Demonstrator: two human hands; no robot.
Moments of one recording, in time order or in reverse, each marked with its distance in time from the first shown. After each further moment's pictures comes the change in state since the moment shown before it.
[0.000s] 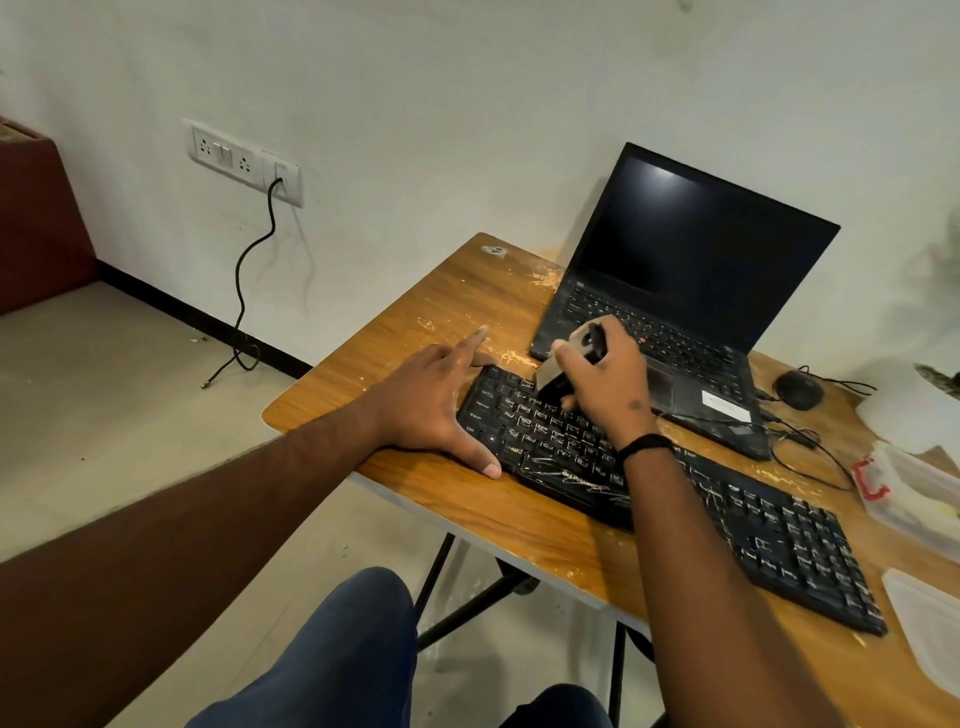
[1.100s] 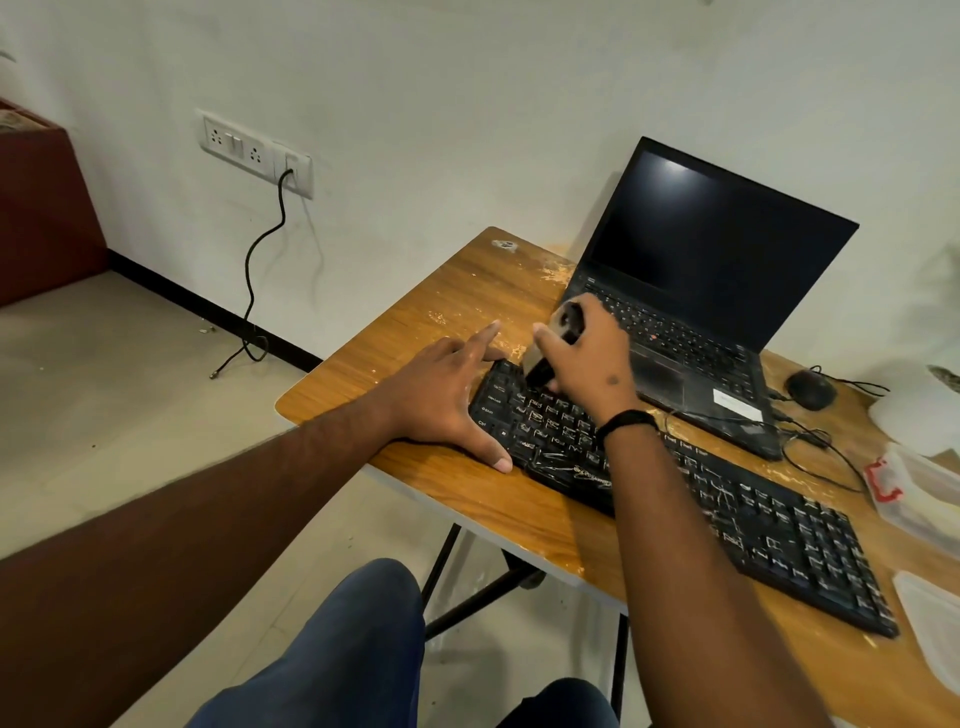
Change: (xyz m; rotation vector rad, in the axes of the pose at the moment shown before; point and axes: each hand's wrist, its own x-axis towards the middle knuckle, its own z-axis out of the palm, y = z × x) left_hand 0.002 -0.003 0.002 0.017 0.003 0.005; right_hand 0.005 -0.025 0.023 -0.140 -0.087 -0.055
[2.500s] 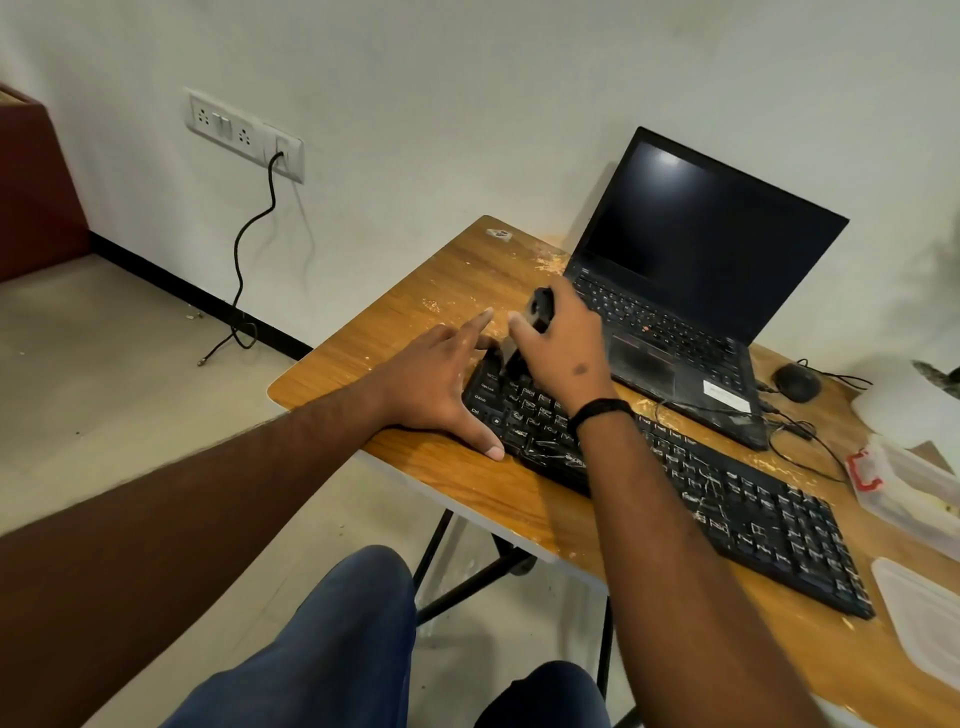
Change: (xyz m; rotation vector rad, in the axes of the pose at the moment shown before) left_hand 0.000 -0.001 0.001 -0.007 0.019 0.009; right_hand -0.005 -0.015 0.014 -0.138 -0.005 -0.091
